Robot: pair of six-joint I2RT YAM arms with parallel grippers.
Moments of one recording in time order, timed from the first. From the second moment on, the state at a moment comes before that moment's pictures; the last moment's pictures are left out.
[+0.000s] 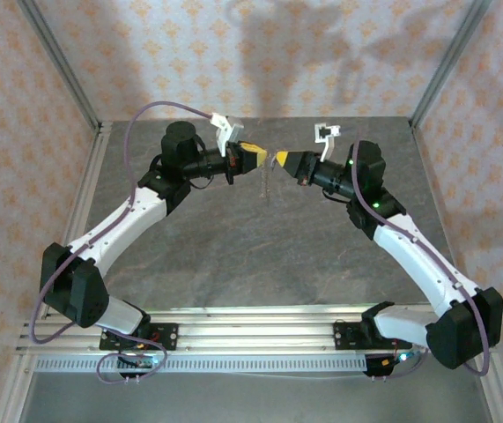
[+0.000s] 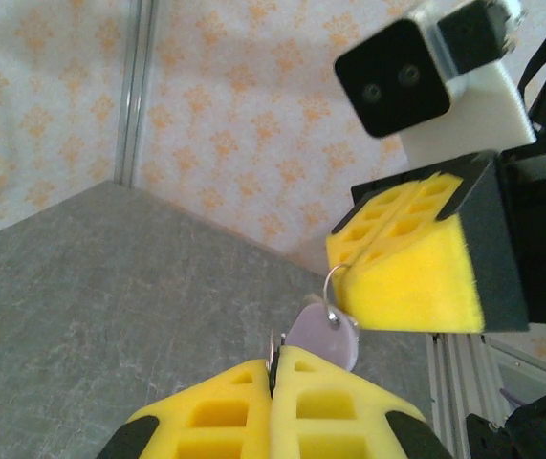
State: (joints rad) left arm -0.42 1.46 1.23 0.12 0.77 -0.20; right arm 0.42 1.18 1.03 0.08 -0.61 0.66
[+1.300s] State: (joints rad) left arm -0.43 1.46 1.27 0.04 0.79 -0.14; right arm 0.45 1.17 1.09 -0.06 -0.59 0.56
